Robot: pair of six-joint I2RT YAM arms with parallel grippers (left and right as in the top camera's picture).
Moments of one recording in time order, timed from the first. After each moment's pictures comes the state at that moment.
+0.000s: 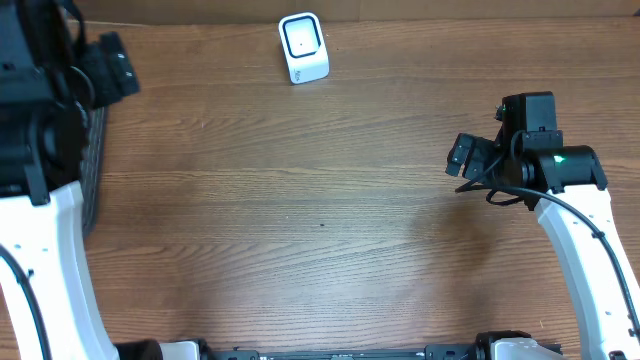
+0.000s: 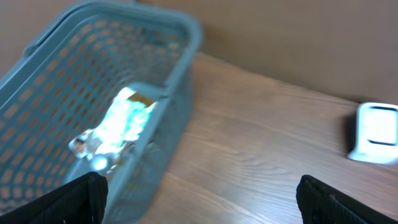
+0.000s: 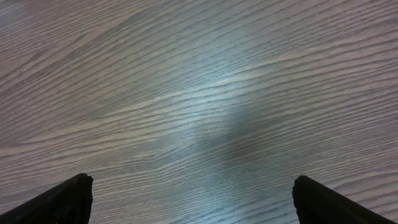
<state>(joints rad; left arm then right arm) 0.11 1.53 2.12 -1.27 -0.32 -0.19 0.05 1.36 1.19 -0.97 0.02 0.36</state>
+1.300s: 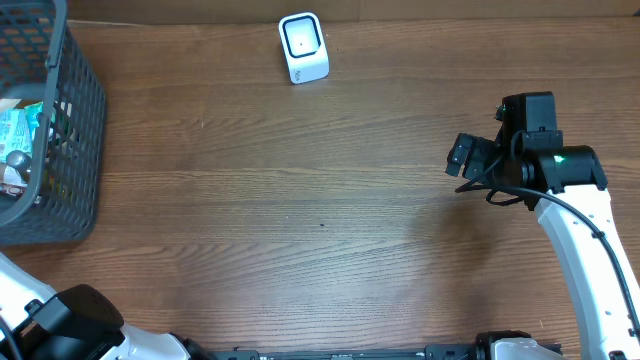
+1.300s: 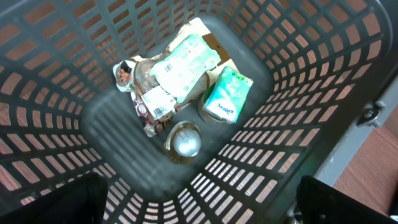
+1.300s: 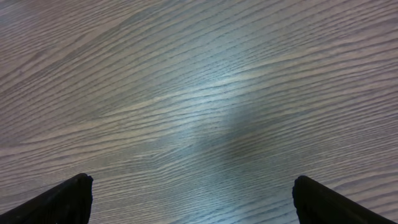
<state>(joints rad) 0.77 1.75 2.12 -1.29 0.13 -0.18 0.05 1.36 1.19 -0.97 0.02 0.36</state>
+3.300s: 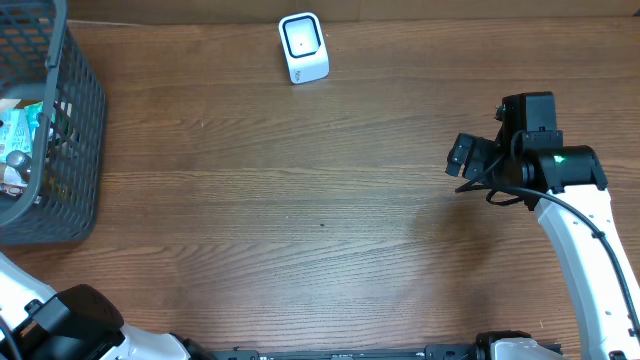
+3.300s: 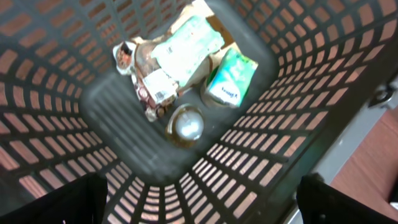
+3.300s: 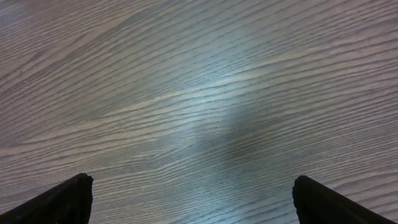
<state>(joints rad) 0.77 1.75 2.12 -1.35 0.13 -0.18 0.05 1.36 1.19 -0.97 0.02 0.36</state>
